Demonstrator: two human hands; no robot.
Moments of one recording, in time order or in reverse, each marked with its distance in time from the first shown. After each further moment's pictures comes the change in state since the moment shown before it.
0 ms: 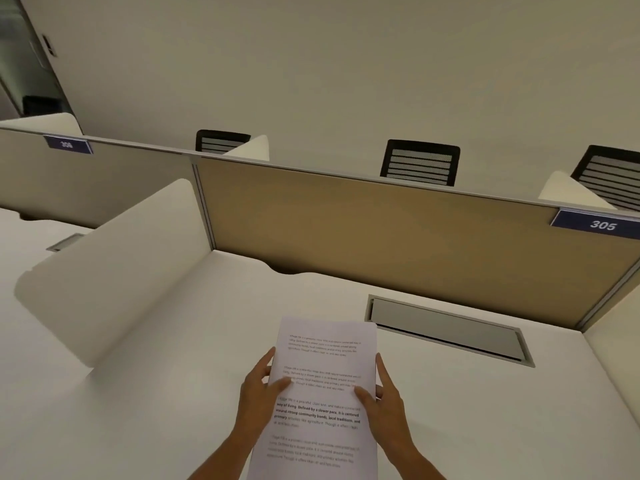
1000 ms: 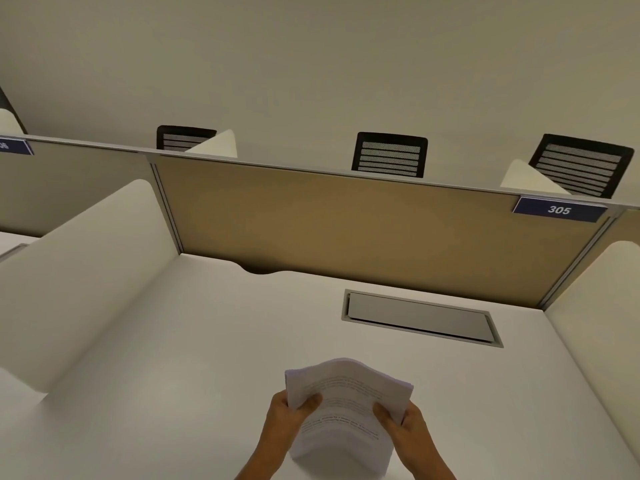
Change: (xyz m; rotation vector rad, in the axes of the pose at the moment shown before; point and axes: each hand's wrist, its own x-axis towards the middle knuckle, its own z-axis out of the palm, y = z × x) left_hand -0.023 -0.004 0.072 -0.136 -0.202 -0.089; right_hand -0.024 0.032 -0.065 0.061 0.054 -0.064
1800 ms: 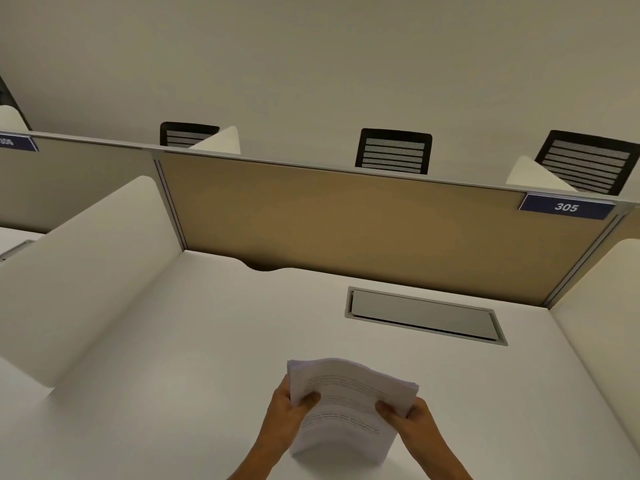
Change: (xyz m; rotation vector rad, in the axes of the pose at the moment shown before) left_hand 0.001 0.001 -0.007 0.019 -0.055 0.111; right_hand 0.000 -0.013 -0.007 0.066 -0.094 0.032
